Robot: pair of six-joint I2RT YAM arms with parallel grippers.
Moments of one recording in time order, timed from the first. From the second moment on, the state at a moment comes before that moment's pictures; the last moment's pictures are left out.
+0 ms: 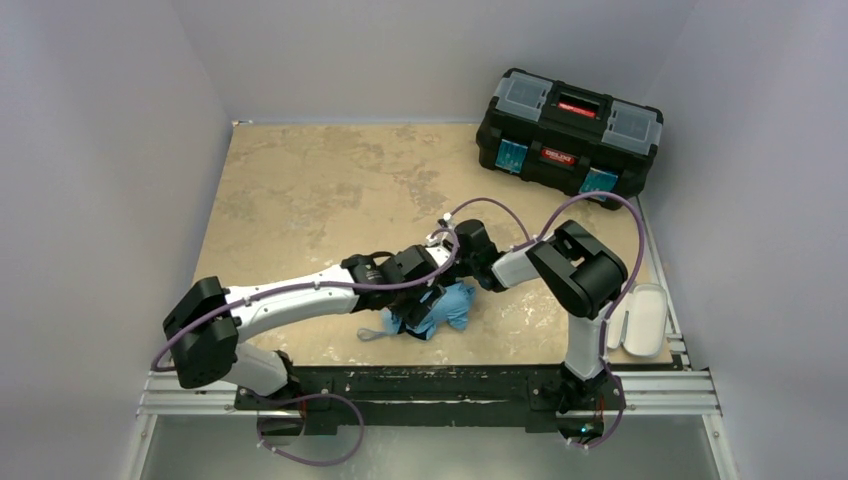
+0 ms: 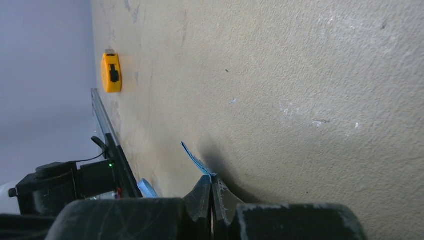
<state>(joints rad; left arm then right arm) -1.07 1.43 0.99 -0.63 -0.21 -0.27 0.65 1.93 0.77 0.52 -0.58 0.83</state>
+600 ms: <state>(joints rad) -0.97 1.60 0.85 -0.33 0.07 -0.24 0.65 1.93 0.80 0.46 -0.57 0.79</state>
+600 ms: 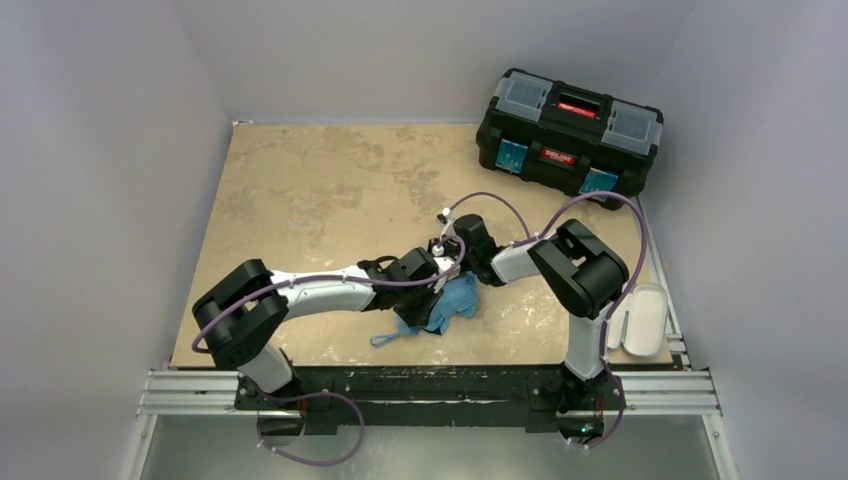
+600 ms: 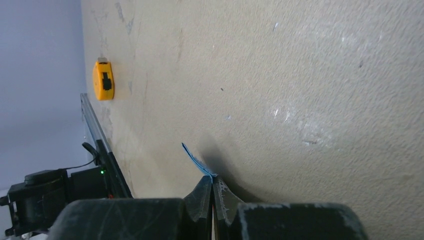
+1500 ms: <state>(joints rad) -1.31 2.06 1.21 -1.04 -0.99 -0.77 0.64 2.01 1.02 0.37 -0.61 0.78</state>
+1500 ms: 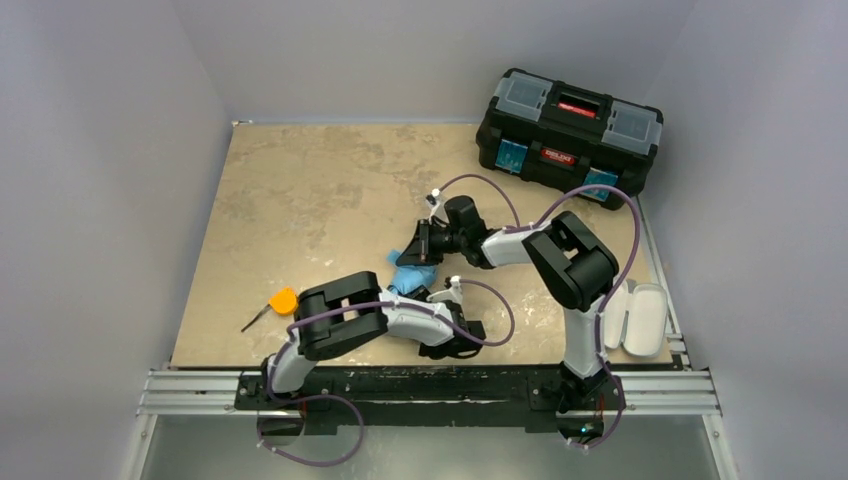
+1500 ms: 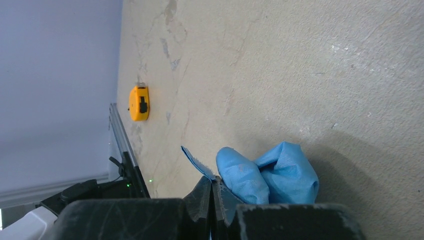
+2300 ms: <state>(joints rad) -1.17 1.55 0.99 -0.71 -0.40 -0.49 0.64 1.98 0.89 0.56 -0.62 0.80</state>
